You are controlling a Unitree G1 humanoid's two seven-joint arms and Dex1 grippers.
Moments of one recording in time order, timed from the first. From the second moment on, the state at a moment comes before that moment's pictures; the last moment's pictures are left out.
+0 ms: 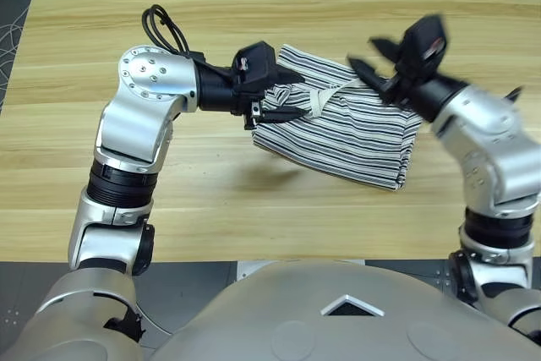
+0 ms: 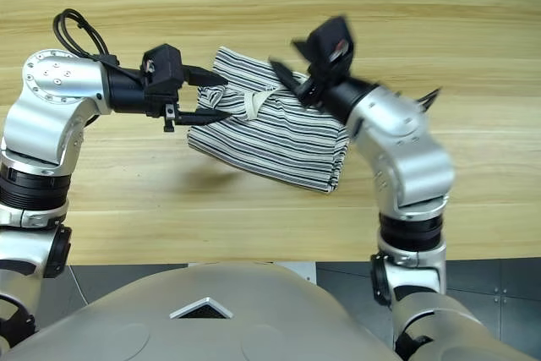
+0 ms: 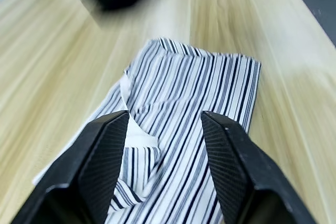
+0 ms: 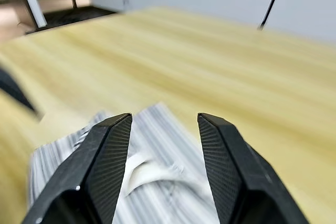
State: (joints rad) left arm -0.40 0.55 -0.20 -0.20 -0.24 0.49 -1.12; right arm -0.14 -0.33 0.15 -0.54 0.28 0.98 0.36
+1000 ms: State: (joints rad) left arm -0.44 0.49 -0.10 -0.16 -0.30 0.50 -0.88; right arm -0.42 -0.48 0.62 -0.29 0.18 1.30 0.35
